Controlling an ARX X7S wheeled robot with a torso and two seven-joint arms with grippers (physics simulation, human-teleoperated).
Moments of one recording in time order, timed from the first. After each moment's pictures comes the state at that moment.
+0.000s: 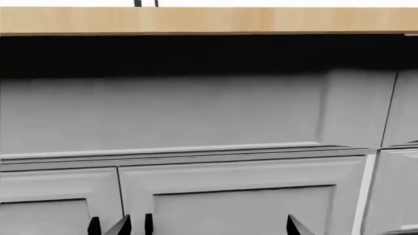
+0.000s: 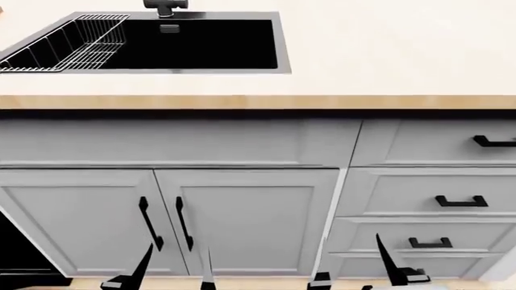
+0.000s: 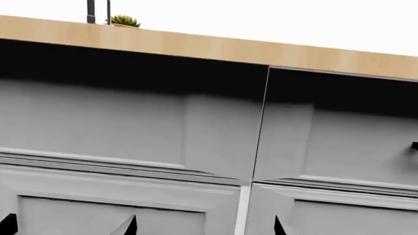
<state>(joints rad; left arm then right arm) 0.32 -0.14 0.19 0.36 -0.05 0.05 -0.15 -0.32 0.15 -0.14 -0.45 -0.02 0.01 0.16</state>
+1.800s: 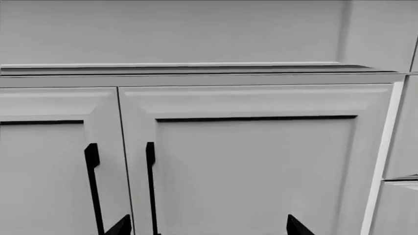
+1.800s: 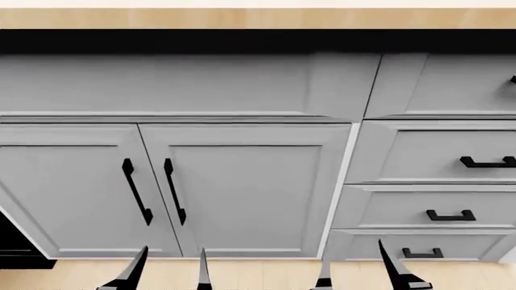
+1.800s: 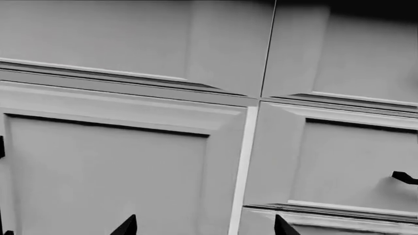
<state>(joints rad) 0.33 -0.20 0.23 0.35 -0.08 0.08 -0.24 -0.34 0.21 -0.18 -0.42 0.00 -0.04 0.24</state>
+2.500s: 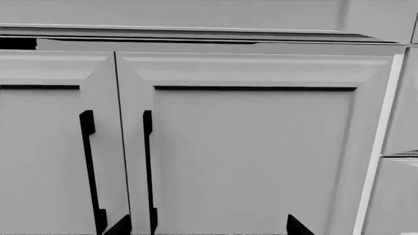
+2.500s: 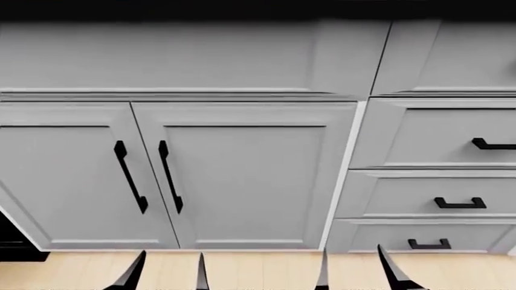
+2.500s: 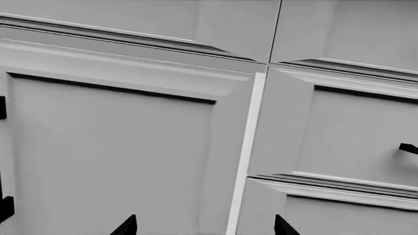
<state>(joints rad) 0.36 -0.24 0.26 0.37 -0.12 0.11 -0.27 -0.37 0.23 -0.22 -0.43 -0.03 -0.04 0.28</state>
